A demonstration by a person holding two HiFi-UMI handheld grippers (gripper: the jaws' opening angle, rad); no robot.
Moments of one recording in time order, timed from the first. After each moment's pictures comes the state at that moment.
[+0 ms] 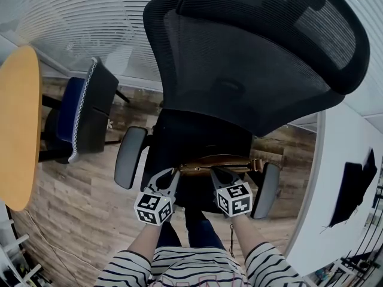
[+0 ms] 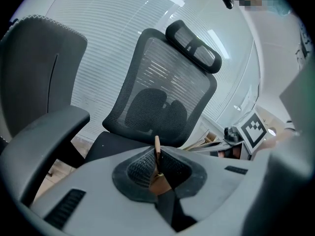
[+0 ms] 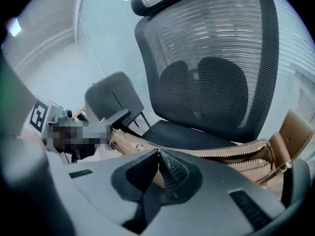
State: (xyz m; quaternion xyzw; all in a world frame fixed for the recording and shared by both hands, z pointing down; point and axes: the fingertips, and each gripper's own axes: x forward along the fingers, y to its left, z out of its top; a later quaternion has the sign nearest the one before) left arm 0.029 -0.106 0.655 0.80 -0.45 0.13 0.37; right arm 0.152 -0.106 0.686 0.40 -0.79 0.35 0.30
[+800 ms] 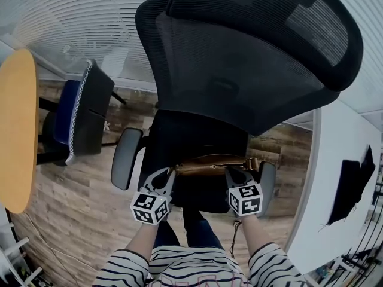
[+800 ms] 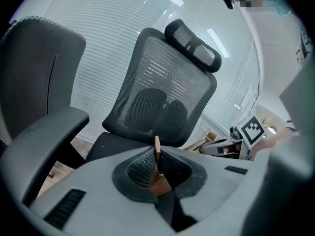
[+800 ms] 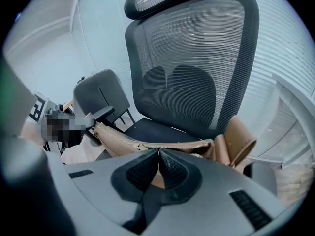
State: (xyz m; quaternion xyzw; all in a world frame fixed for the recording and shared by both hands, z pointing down) left arm 0.029 -0.108 0.655 0.81 -0.45 0.14 0.36; right arm 0.222 -0.108 0.681 0.46 -0.75 0.33 0.34
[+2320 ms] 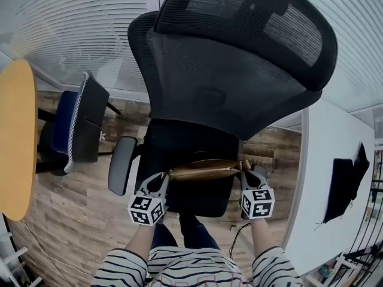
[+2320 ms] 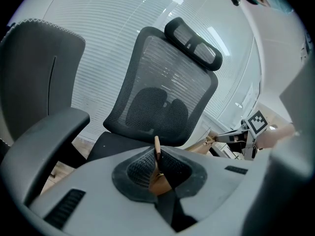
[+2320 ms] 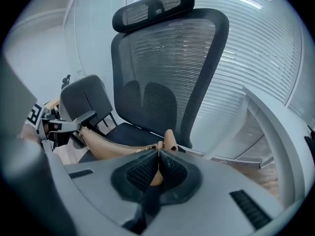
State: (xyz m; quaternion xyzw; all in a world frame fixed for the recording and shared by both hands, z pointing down) left arm 0.029 -0.108 0.655 0.80 -0.45 0.15 0.36; right arm 0.308 -0.109 0.638 0.54 -0.71 0.29 0.35
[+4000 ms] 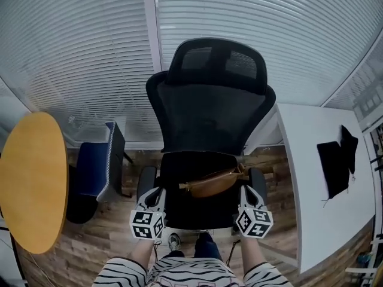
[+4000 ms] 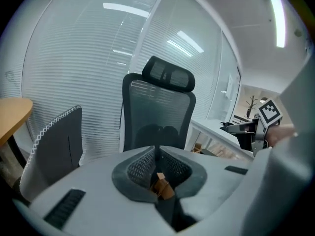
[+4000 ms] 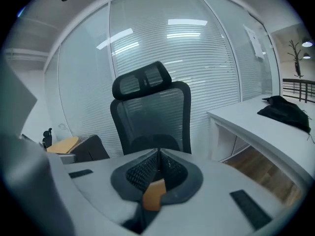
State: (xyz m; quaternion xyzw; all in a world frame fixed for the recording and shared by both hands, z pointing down) left arm -0.054 -0.085 0.492 0.86 -0.44 0.17 0.21; right arm 0.233 -0.027 0.467 0.71 -0.65 0.26 0.08
